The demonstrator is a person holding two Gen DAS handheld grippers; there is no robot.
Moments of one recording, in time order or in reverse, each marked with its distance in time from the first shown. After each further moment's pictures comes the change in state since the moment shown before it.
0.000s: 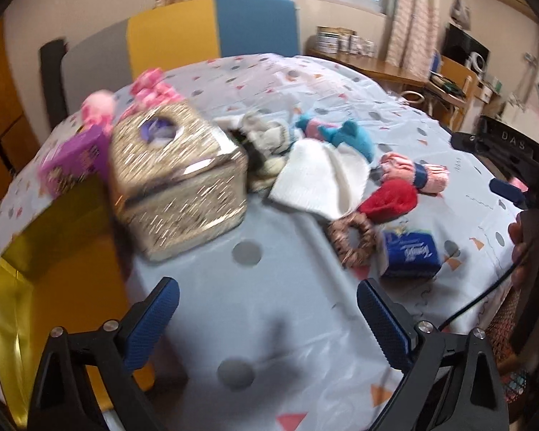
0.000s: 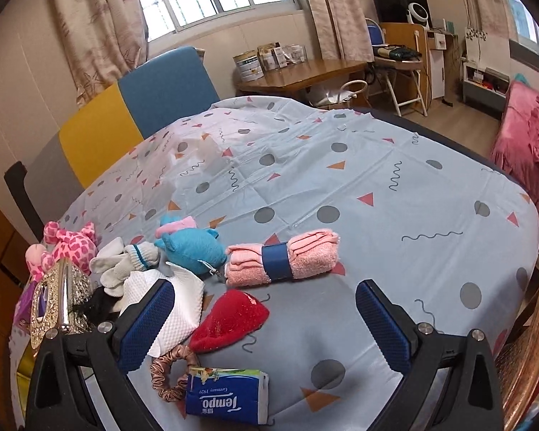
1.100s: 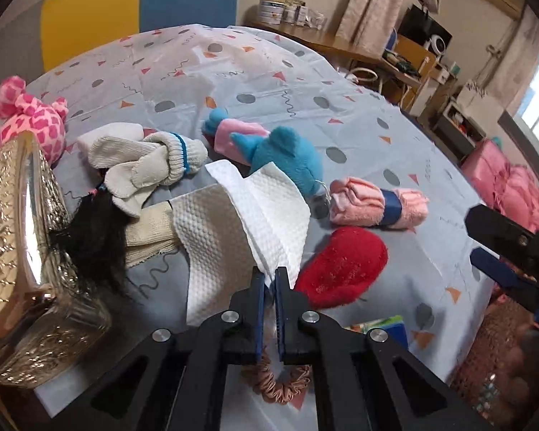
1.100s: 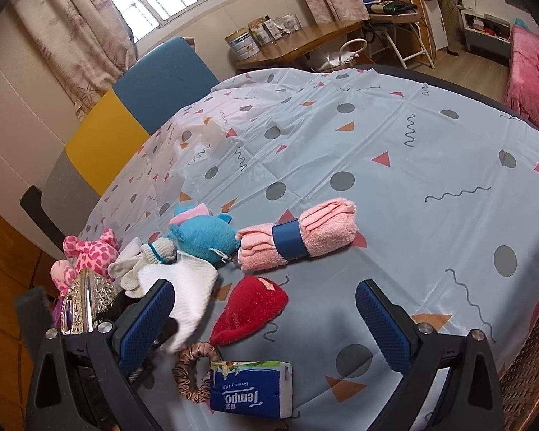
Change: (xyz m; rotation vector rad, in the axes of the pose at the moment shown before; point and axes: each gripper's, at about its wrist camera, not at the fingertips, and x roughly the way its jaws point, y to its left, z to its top) left arm 0.107 -0.046 0.089 0.058 0.132 -0.266; right arm 0.020 -0.018 0.001 0.137 0.110 0.120
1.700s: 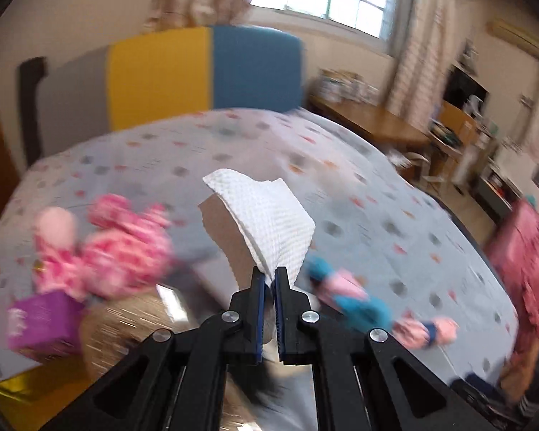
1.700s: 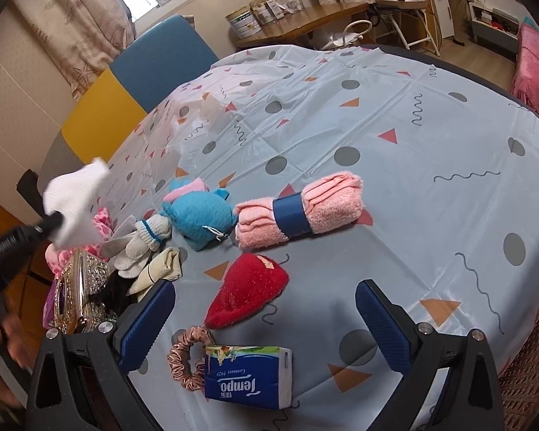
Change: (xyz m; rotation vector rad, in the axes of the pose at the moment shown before) left arm -0.085 0.080 0.111 -0.096 -0.246 0.181; right arm 0.015 0.001 -0.006 -0.012 0.087 -0.007
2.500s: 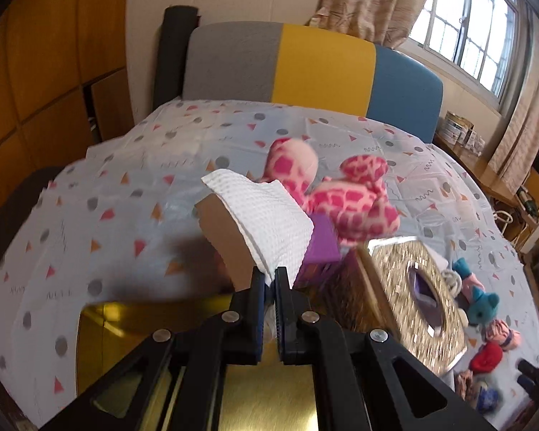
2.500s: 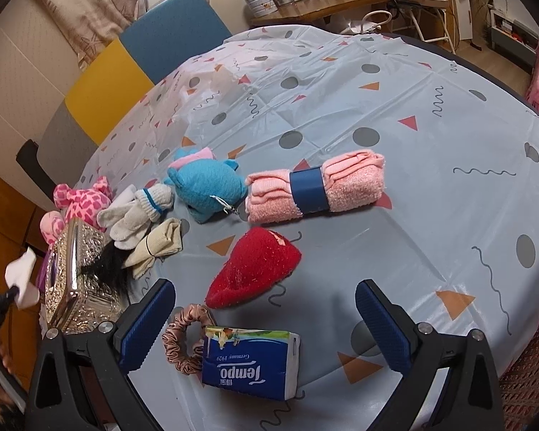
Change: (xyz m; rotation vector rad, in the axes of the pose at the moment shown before) left arm -0.100 0.226 -0.109 -0.314 -0.026 0.303; right arm 0.015 0.013 -0.010 -0.078 0.084 -0.012
